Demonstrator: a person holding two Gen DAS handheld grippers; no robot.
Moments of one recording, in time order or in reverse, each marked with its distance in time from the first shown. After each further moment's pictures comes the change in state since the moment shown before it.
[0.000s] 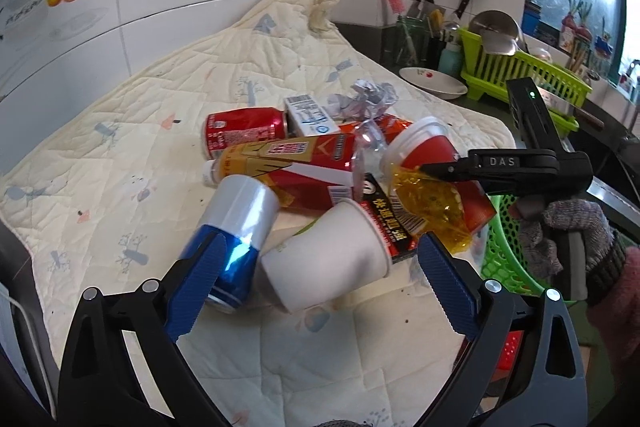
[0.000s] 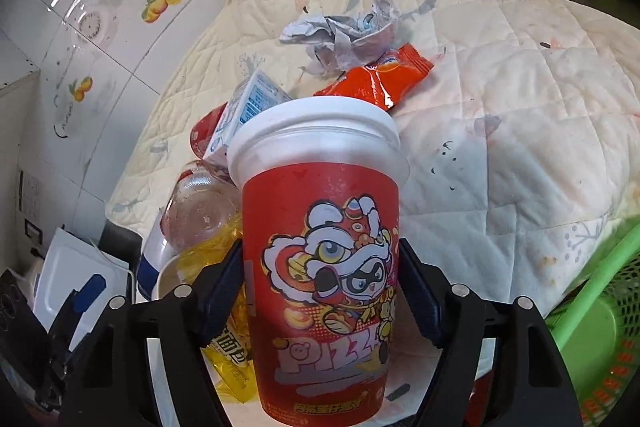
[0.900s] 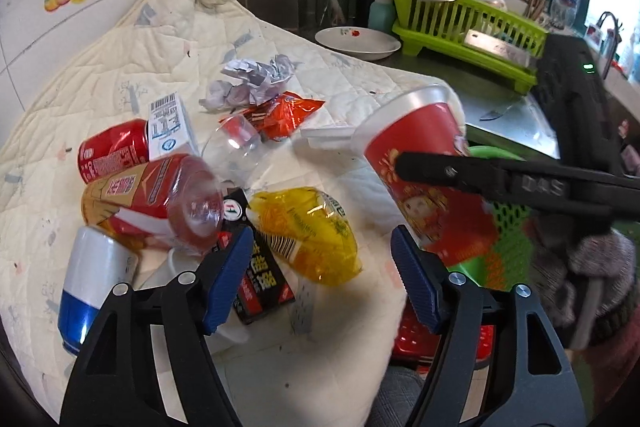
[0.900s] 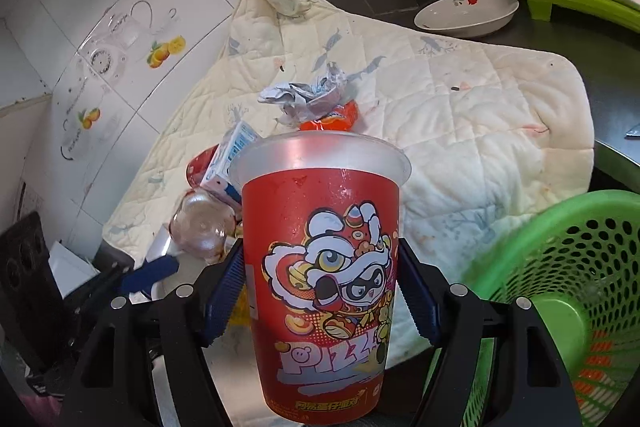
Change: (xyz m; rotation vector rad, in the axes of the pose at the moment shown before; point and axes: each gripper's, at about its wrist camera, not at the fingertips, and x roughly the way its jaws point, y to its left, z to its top) left arm 0.071 -0.103 0.031 0.145 0.137 -0.120; right arm -0.082 -0.026 -0.028 -0.001 -0.173 -0.067
